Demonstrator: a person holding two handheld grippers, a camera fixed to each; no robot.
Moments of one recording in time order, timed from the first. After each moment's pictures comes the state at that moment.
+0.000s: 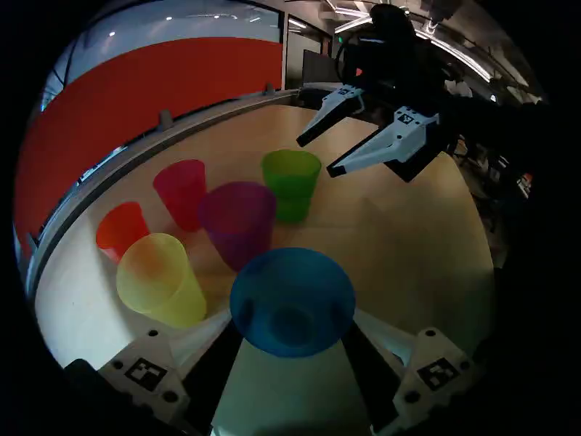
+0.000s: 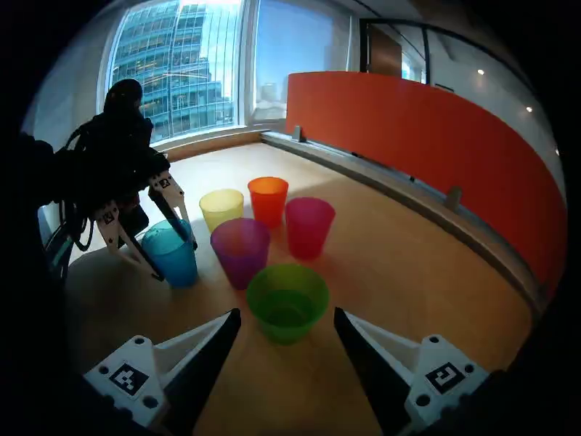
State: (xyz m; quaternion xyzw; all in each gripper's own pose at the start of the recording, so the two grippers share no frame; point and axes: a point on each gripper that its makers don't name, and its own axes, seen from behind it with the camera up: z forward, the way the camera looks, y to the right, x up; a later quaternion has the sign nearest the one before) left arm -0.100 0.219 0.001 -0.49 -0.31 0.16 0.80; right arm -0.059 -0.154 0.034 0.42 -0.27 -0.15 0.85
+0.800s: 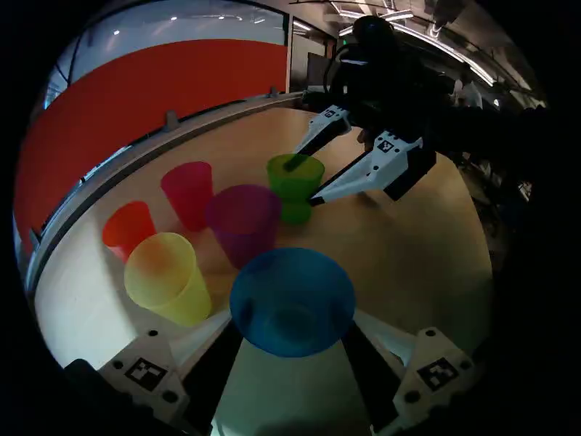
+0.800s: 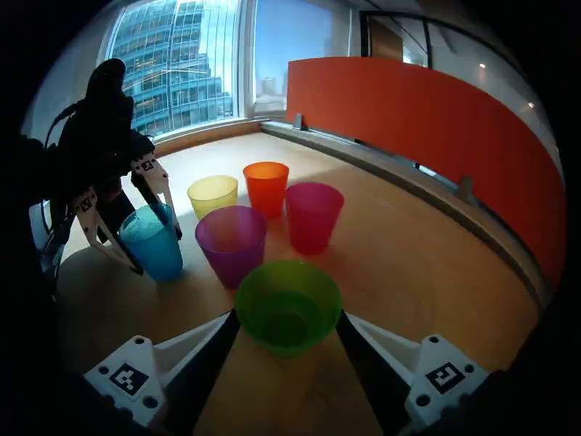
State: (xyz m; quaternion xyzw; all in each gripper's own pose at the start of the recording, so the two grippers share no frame) left arm -0.094 0.213 0.002 -0.48 -0.30 0.16 0.81; right arm -0.090 -0.177 0.050 0.42 -0.28 -0.15 0.85
